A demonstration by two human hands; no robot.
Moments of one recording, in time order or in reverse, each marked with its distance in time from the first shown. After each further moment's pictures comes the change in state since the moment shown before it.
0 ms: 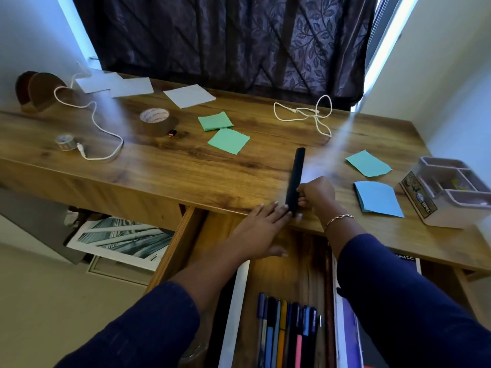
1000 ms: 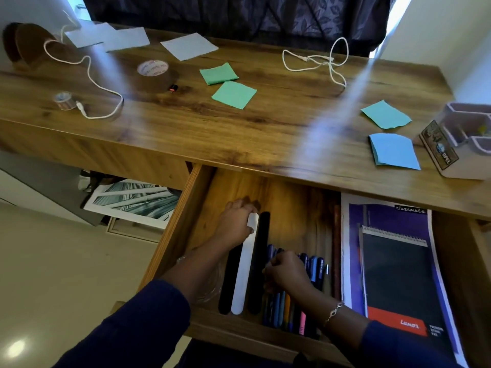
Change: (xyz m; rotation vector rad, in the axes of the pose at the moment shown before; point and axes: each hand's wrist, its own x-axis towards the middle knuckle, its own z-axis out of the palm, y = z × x) left_hand -0.064 -0.008 0.065 -0.448 -0.042 -0.478; right_hand -0.176 0.157 0.038 -0.212 -0.531 0.100
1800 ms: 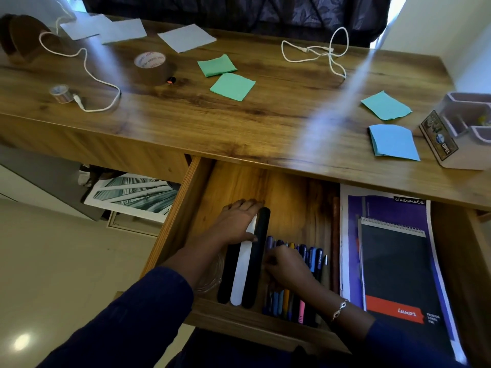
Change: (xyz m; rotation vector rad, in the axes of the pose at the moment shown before) left_hand 0.001 -0.010 0.009 0.290 -0.216 0.195; right_hand -0.003 0.007 -0.004 -0.421 -0.090 -0.213
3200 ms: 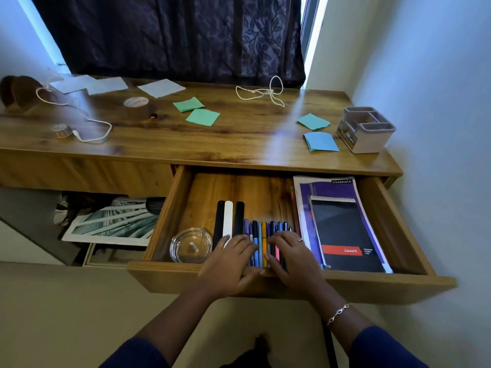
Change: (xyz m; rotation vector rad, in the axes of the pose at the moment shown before) left_hand -0.154 0.074 0.043 0.077 0.325 0.303; right_hand -0.115 0.043 0.031 -0.304 0.688 -0.450
